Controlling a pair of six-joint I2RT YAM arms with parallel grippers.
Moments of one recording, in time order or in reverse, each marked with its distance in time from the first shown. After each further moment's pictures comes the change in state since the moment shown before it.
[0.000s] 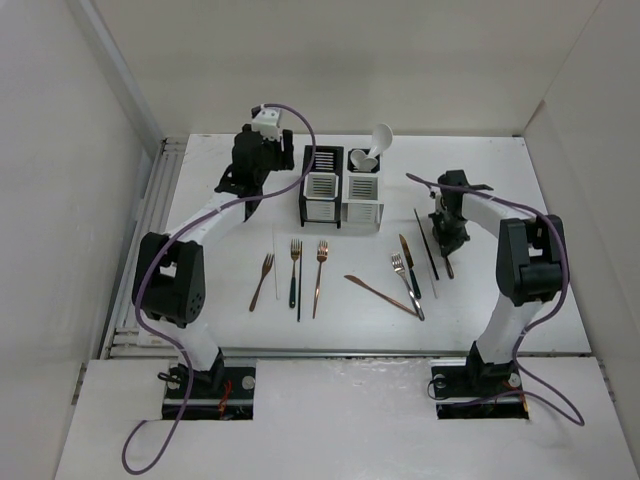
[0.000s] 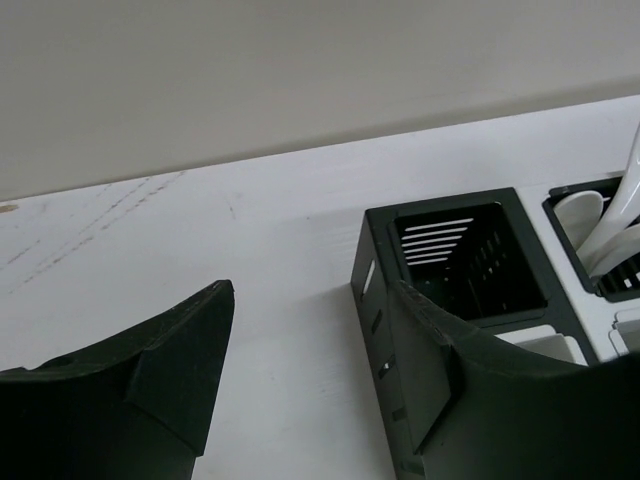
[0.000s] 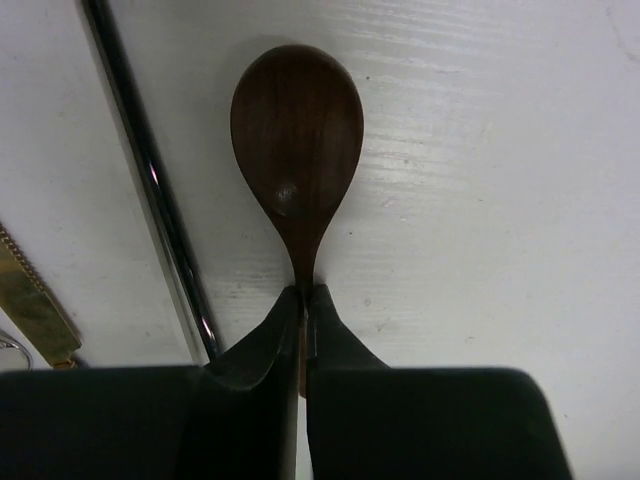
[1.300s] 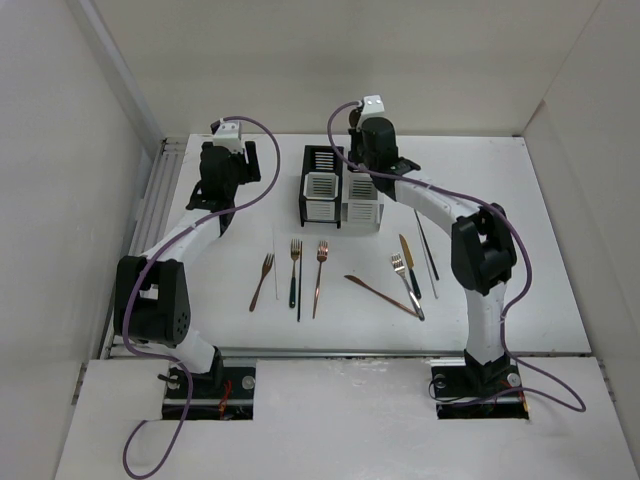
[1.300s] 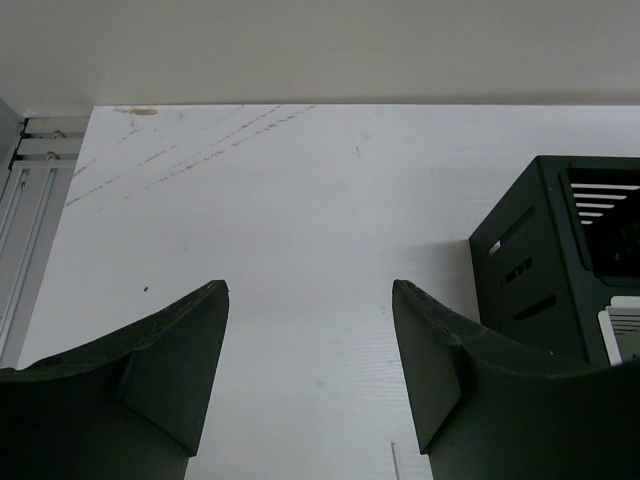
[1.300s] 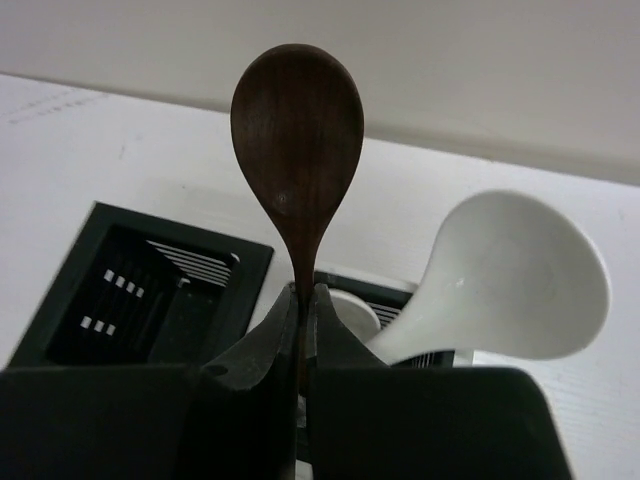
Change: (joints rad) left arm 0.159 -0.173 -0.212 -0.005 -0.060 -0.017; right arm 0.403 0.218 0.507 0.814 0.194 0.139
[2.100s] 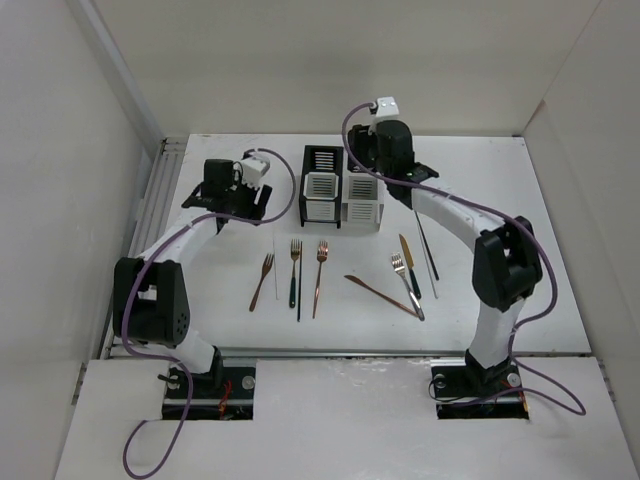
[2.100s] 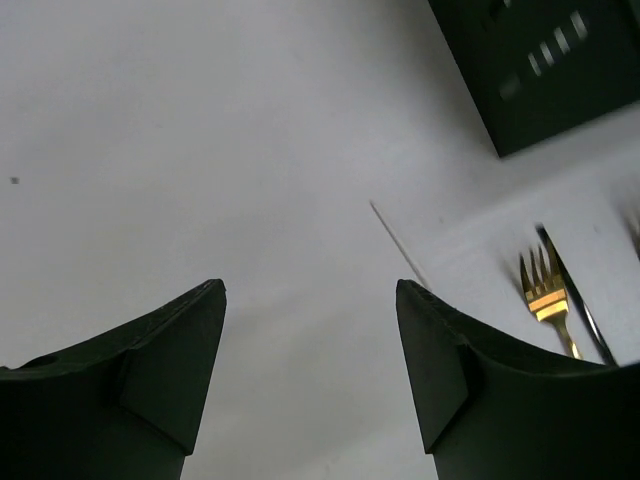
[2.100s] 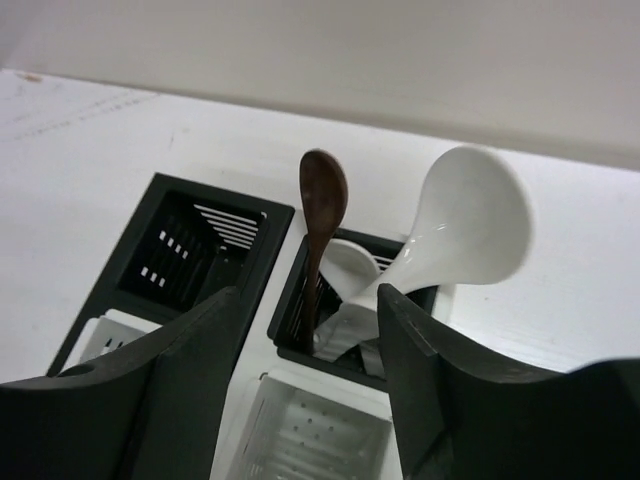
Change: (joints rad) left arm 0.017 -0.004 0.023 -0.490 0.285 0.336; right arm -0.009 -0.163 -0.172 -0.004 -0.061 0.052
